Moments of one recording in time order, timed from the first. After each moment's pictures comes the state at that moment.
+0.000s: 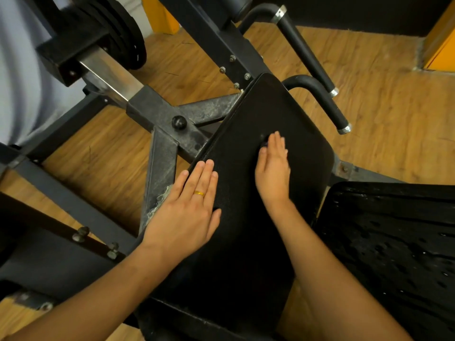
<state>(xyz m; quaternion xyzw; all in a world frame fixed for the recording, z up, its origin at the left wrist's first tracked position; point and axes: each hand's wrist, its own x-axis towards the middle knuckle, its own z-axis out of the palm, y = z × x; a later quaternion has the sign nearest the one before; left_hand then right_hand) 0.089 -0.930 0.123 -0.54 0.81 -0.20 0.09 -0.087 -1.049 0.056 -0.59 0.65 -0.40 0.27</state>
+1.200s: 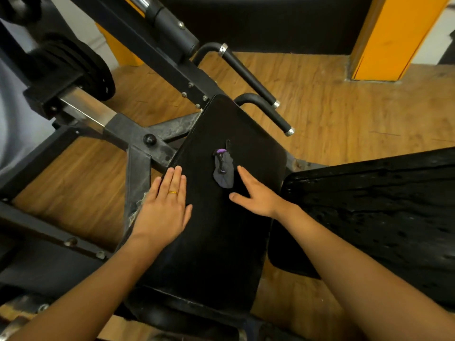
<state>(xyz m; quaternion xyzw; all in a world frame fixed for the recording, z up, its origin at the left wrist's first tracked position) 0.080 -0.926 0.129 -0.57 0.79 -0.19 0.13 -0.179 -0.988 0.063 -0.72 0.53 -0.13 0.43</state>
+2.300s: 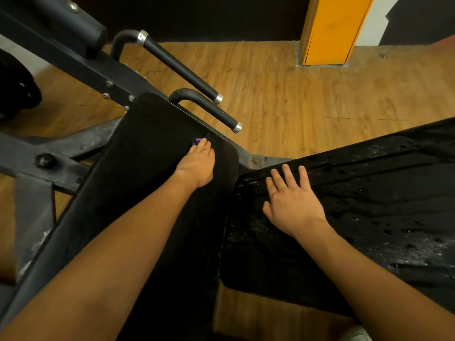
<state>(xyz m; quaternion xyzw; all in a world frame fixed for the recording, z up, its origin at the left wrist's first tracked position) -0.132 -1.112 0.060 -0.47 0.86 -0.05 0.20 -0.331 -0.942 0.070 -0.72 0.67 0.19 0.00</state>
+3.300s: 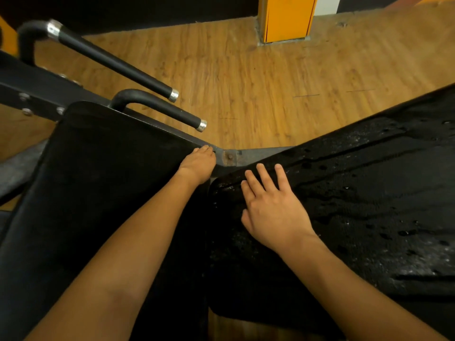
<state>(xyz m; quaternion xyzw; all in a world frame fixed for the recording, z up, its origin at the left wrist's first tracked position) -0.214 -1.168 -0.017 -0.35 0.91 -0.05 0.24 -0.332 -0.943 0.075 -0.72 0.68 0.15 0.03</state>
